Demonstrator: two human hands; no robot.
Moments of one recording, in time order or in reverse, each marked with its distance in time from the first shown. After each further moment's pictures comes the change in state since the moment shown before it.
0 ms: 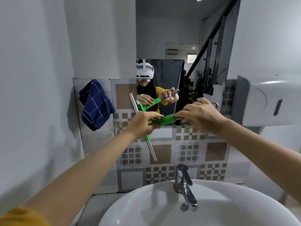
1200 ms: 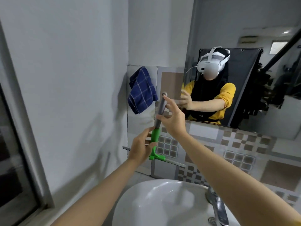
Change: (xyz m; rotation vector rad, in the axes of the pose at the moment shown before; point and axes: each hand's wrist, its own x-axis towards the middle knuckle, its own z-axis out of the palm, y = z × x) left_hand -0.146 -0.036 0.020 -0.051 0.413 -0.598; right_hand 0.113 -0.151 0.109 1.328 0.198 0.607
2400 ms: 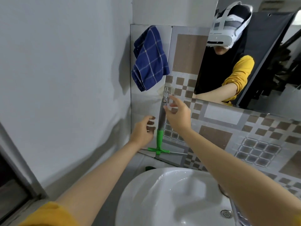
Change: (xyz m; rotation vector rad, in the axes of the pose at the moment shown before) left_hand 0.020 -0.084 0.004 0.096 -0.020 -0.208; right_hand -0.009 0.086 0.057 -0.114 -0.015 0.174
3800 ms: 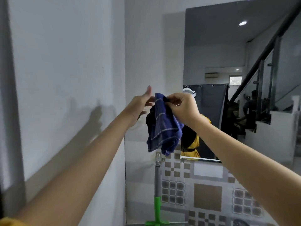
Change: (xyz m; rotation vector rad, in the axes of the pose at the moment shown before) left_hand 0.123 0.259 -0.163 -0.312 -0.290 0.196; right_hand 0.099 -0.207 -0.127 -0.080 0.208 -0.383
